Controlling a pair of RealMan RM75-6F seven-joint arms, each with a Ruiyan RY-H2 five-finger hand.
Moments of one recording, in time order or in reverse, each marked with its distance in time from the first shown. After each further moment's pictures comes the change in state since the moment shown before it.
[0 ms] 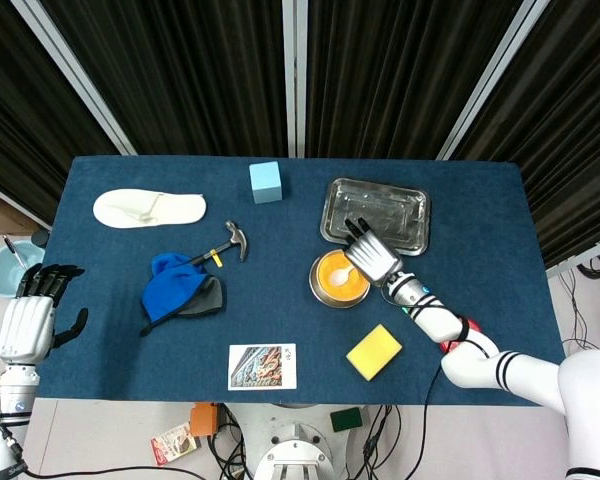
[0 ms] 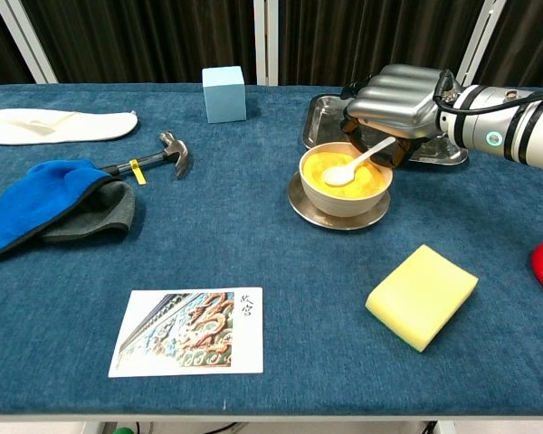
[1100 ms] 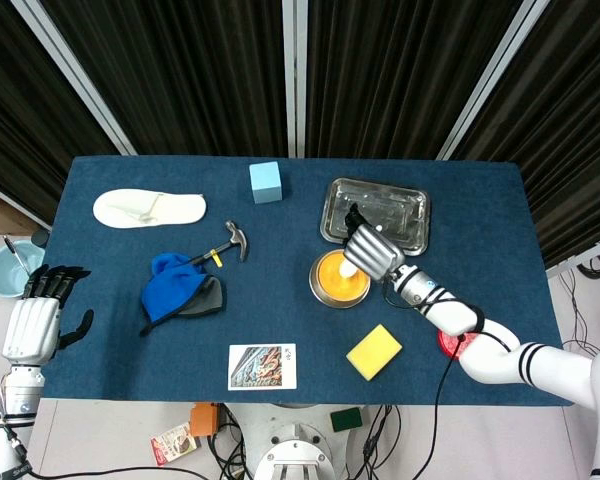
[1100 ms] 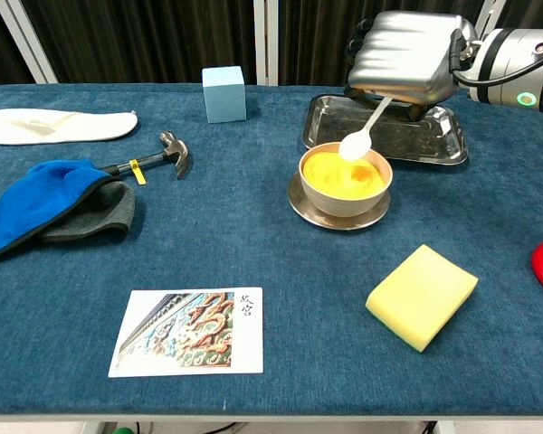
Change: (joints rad) left arm 0.001 -0.013 0.003 -0.007 0.013 0.004 0.010; right arm 0.055 0.163 -0.020 -0.138 -0.114 0.014 -0.335
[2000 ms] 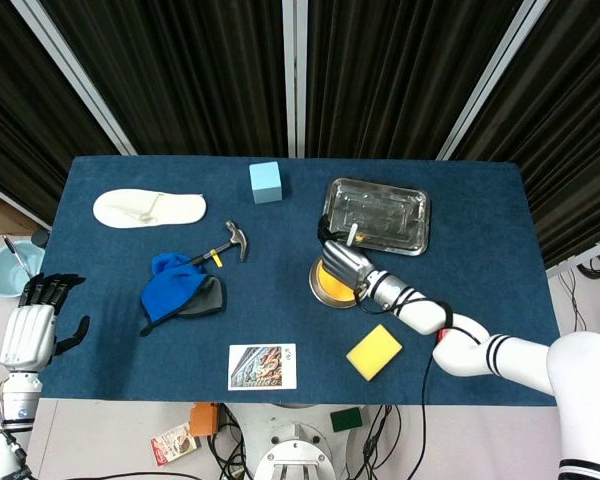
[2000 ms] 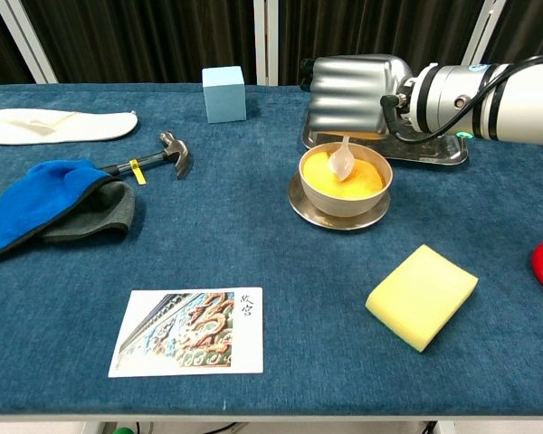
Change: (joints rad) left arm 0.023 -0.037 0.011 0.068 -0.010 0.004 -0.056; right arm 0.083 -0.130 -0.024 0.104 0.003 -0.070 -0.329
